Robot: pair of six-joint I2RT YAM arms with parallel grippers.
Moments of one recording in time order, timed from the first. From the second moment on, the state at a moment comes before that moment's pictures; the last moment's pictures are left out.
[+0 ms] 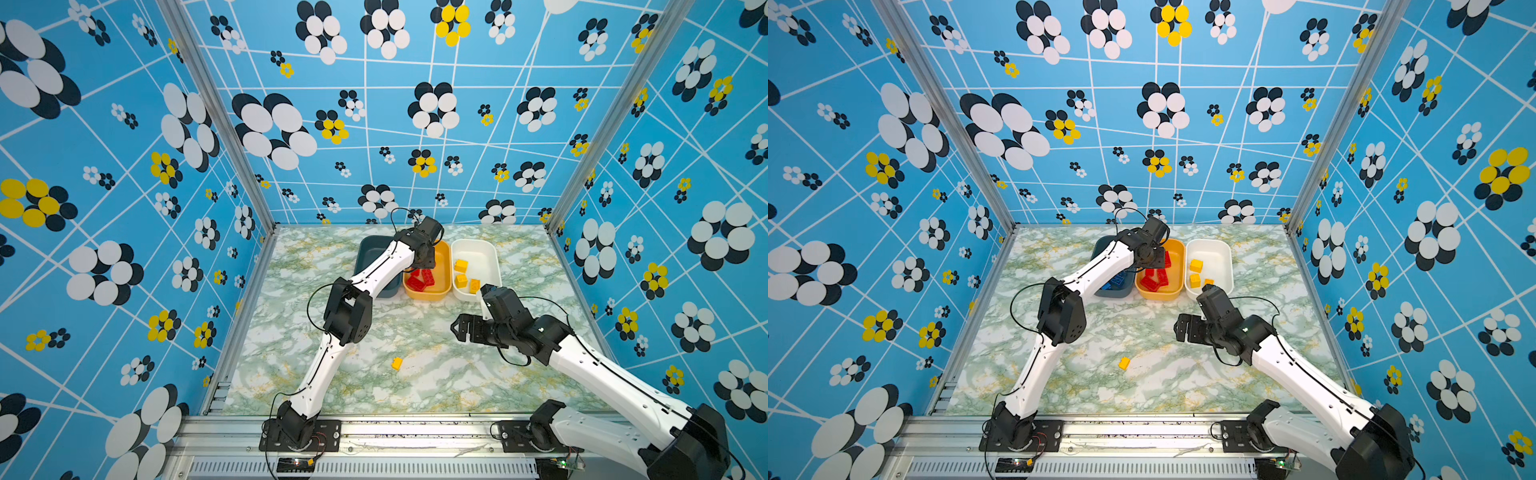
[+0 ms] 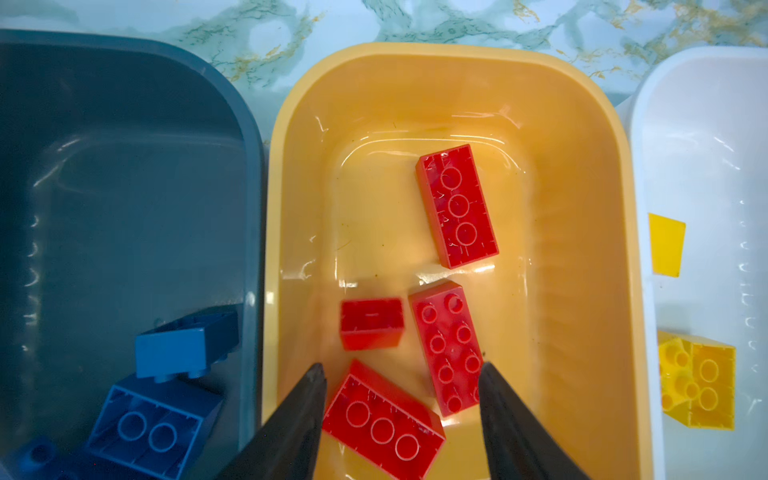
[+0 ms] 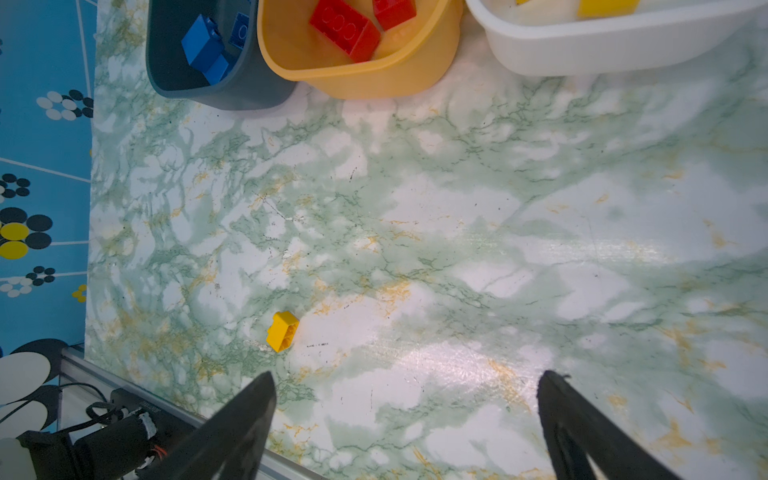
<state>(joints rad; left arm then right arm) -0.63 2.46 2.36 -0.93 -0.17 -0.51 0.62 1.06 0.81 -0.68 -0.04 0.64</state>
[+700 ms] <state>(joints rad) -0.63 2.30 2.08 -0.83 -0.09 -0.52 0.61 1.06 0.81 -0.68 -0.04 0.64</state>
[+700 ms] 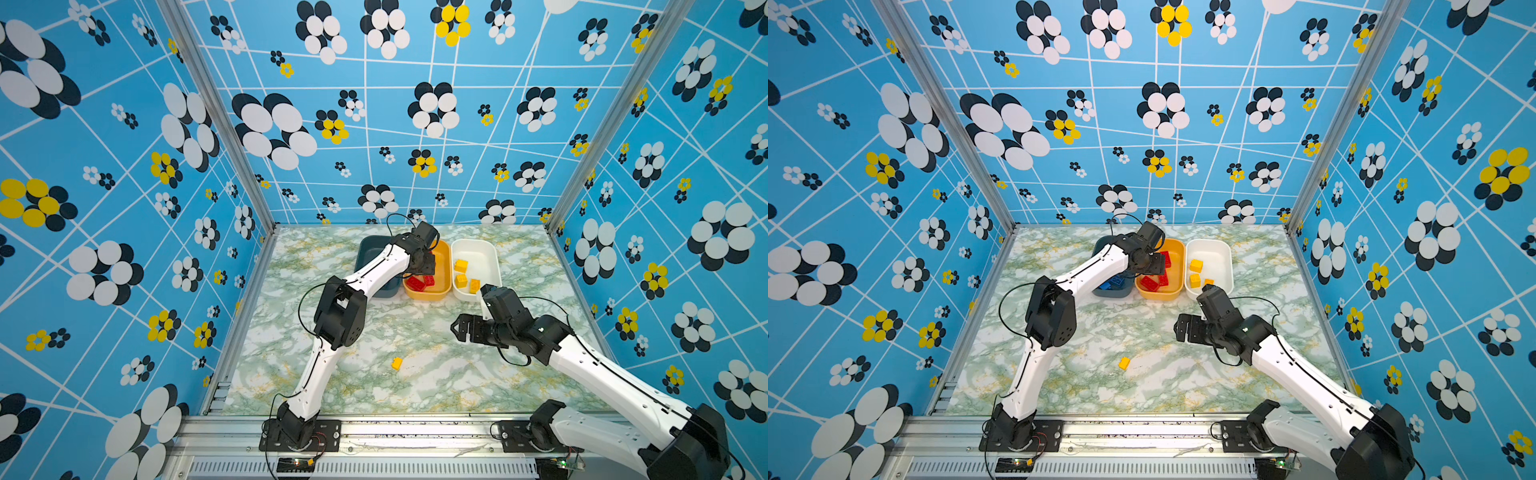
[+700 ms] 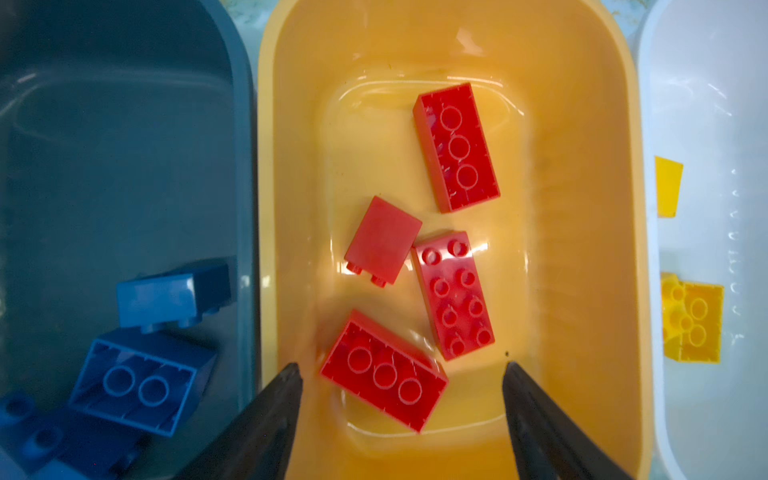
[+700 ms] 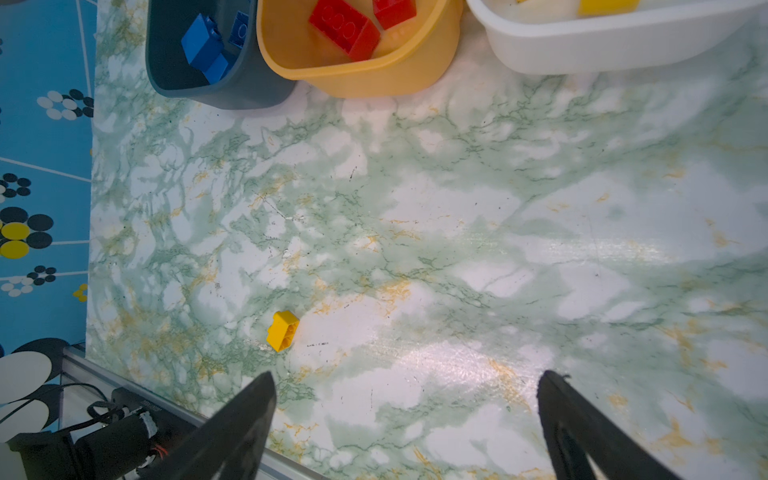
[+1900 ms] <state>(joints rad) -0.52 1.36 0.91 -0.50 0.04 -0.69 1.02 1.48 1.04 -0.69 0.00 0.39</state>
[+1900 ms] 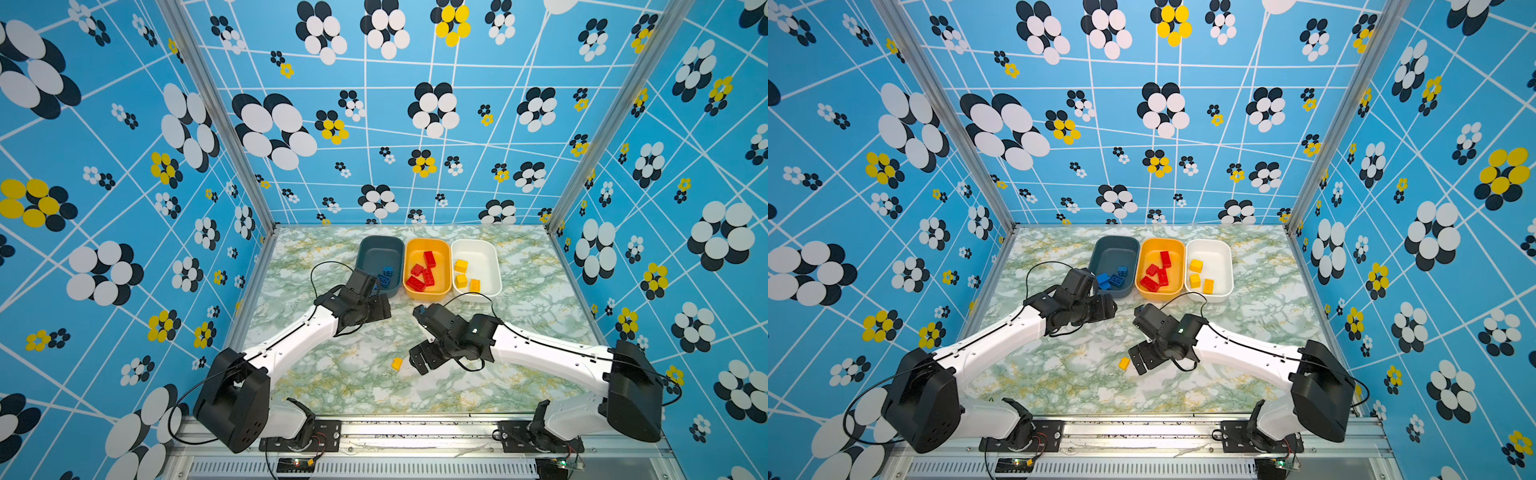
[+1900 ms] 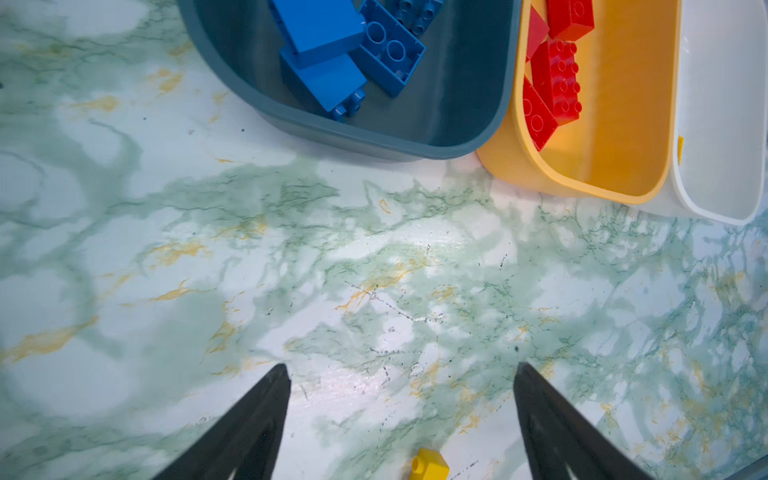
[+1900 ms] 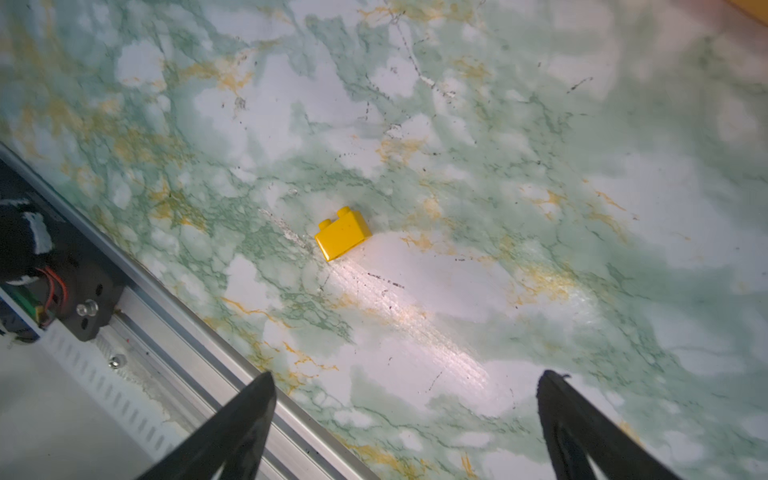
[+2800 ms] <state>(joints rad) -0.25 1.19 0.70 -0.50 0.15 -0.71 1.10 1.92 1.37 -0.79 0.01 0.04</state>
